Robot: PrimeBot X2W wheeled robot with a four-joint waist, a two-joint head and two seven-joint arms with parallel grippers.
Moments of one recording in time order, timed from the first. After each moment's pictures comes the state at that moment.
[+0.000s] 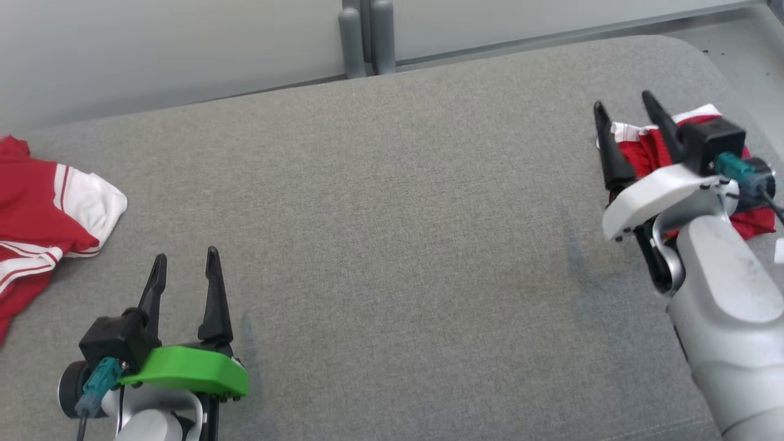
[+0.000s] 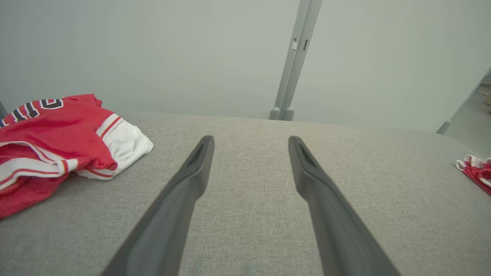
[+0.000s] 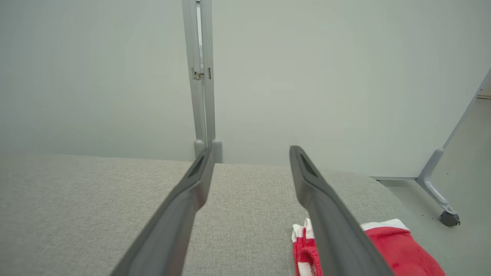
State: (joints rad) left arm -0.15 0.39 -0.45 0.03 -0.66 0.33 -0.25; right arm -0.69 -0.24 0.17 0.66 0.25 0.13 -0.26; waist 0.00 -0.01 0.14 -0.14
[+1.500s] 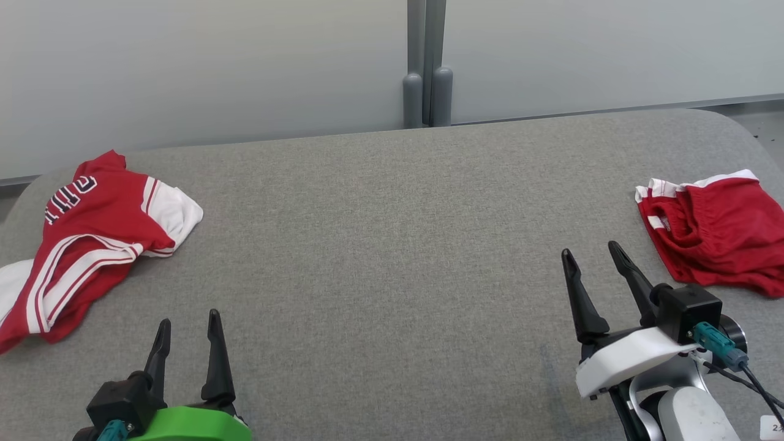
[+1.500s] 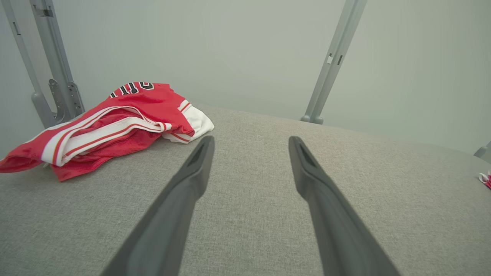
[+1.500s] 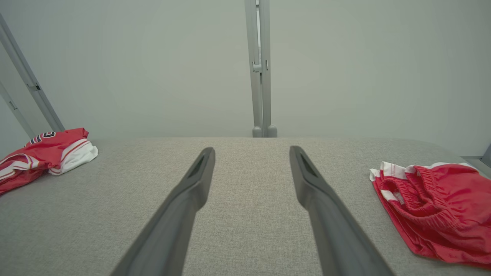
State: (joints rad) left arm 0.05 0.28 -0.31 0.06 -0.57 0.24 -0.26; right arm -0.05 -0.05 0.06 0.04 0.14 0.13 -0.09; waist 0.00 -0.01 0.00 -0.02
